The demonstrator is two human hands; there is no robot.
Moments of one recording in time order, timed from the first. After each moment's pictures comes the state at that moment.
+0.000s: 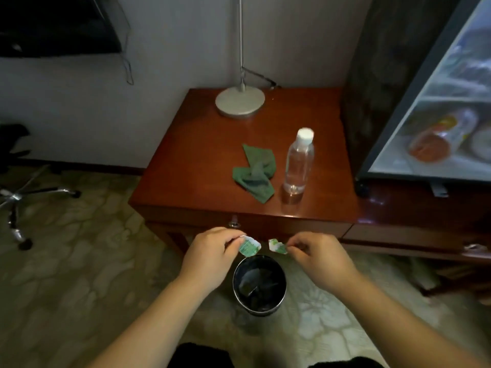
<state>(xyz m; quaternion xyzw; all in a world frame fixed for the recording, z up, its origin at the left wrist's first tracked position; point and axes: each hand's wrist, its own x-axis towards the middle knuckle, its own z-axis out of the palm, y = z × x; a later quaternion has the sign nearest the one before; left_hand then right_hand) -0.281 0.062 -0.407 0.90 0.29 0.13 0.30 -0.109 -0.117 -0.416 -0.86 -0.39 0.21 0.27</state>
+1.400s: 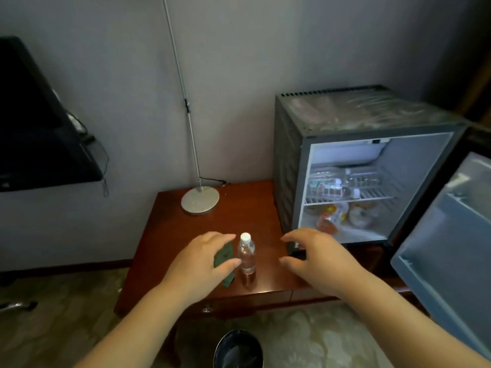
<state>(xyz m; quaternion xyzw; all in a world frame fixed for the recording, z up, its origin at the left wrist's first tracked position) -0.215 0.043 -0.119 0.97 0.13 0.07 0.21 -0.077 -0.186 -0.103 -0.90 -0.37 0.10 0.23</state>
